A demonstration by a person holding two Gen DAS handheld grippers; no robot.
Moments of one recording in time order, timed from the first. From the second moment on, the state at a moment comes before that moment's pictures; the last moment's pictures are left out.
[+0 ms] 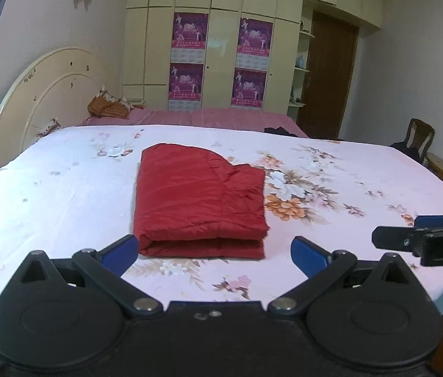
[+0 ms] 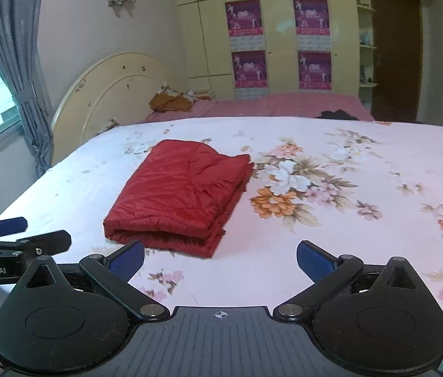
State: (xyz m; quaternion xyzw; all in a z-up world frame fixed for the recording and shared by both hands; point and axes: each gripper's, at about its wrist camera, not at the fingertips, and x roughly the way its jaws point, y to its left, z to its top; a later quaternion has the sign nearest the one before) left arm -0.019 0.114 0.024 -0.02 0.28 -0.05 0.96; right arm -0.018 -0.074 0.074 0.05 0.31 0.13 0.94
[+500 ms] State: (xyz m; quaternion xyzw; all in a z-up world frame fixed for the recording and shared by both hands) left arm -0.063 0.096 0.033 -0.02 0.27 -0.05 0.96; right arm -0.063 -0.088 0.083 0.06 0.30 0.13 0.94
